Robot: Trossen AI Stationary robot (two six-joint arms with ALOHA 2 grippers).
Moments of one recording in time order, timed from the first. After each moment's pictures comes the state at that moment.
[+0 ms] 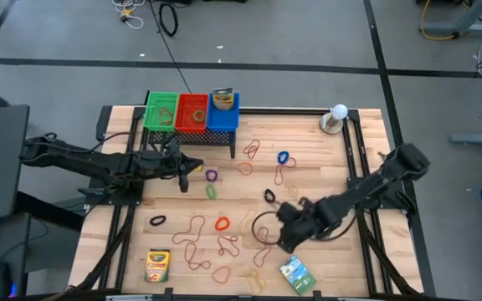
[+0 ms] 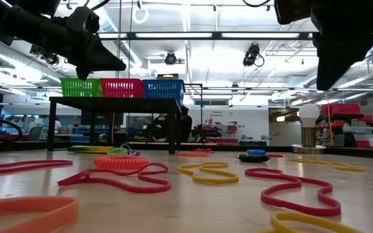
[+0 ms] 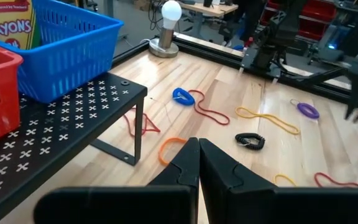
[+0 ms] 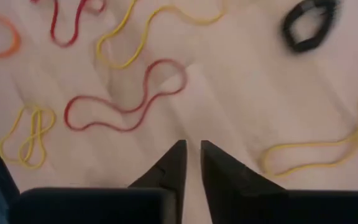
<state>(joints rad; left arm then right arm) -0.07 0.79 0.32 0.21 -0.43 -0.26 0.54 1.66 1.20 -0.80 0.21 1.07</state>
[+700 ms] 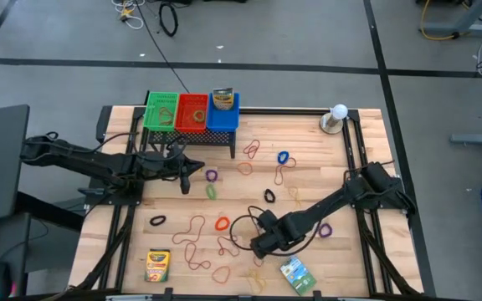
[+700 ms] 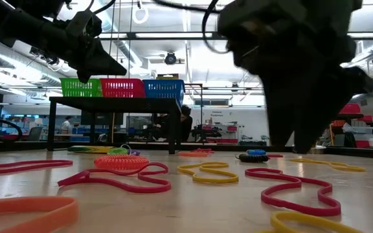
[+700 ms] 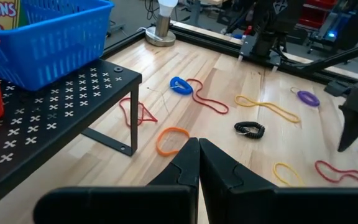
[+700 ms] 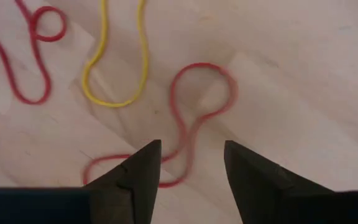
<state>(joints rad) -0.07 0.83 0.32 0.21 -0.41 -0.26 0.49 2.02 1.44 -0.80 0.10 1.43</state>
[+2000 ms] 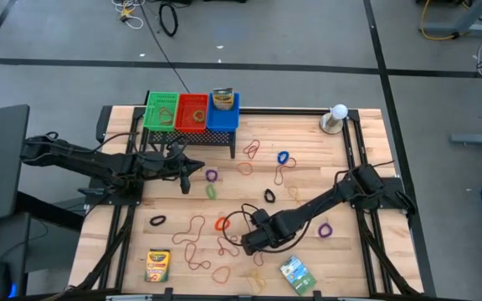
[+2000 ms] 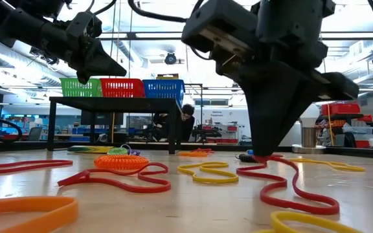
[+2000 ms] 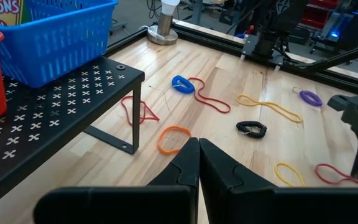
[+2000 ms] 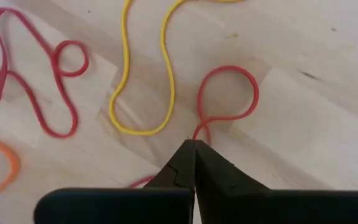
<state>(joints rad) -0.07 0.83 0.32 0.21 -0.41 -0.27 0.45 2.09 1.52 -0.78 0.08 1.50</state>
